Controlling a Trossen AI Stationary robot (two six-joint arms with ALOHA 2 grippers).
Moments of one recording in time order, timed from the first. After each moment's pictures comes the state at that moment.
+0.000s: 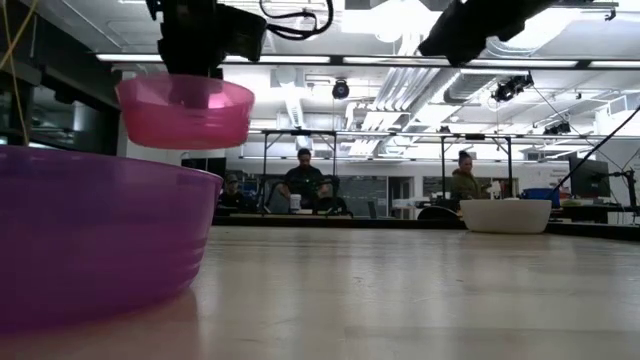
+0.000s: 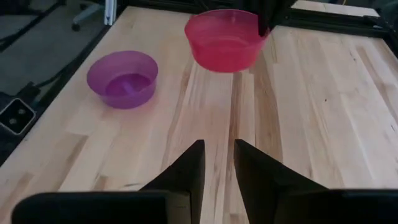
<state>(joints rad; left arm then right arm) -0.02 1.51 1.29 -1.06 0.05 -0.29 0.25 1.17 0.77 -0.12 0.11 0.02</state>
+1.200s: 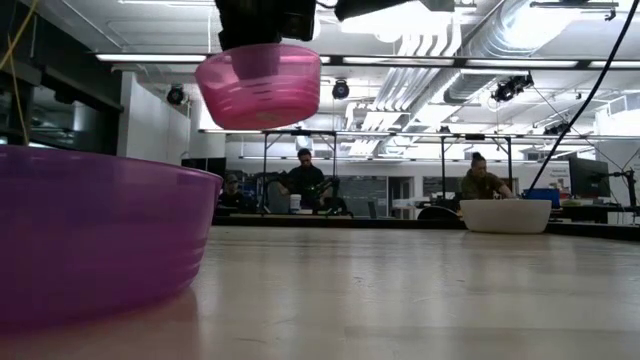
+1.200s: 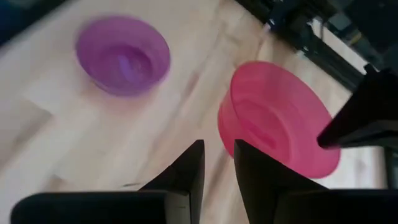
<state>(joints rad) 0.04 1.67 1.54 -1.04 0.10 -0.11 0.37 1.63 1.30 -0.39 0.24 -0.32</state>
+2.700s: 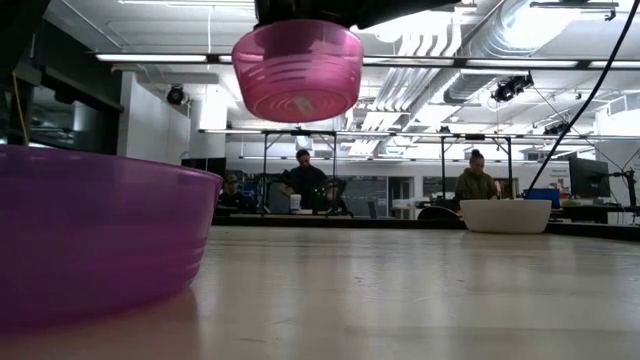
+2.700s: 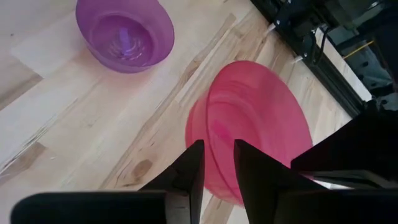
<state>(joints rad) 0.04 1.88 1.82 -1.18 0.20 -0.15 0.37 1.63 1.30 -0.43 0.27 -0.47</state>
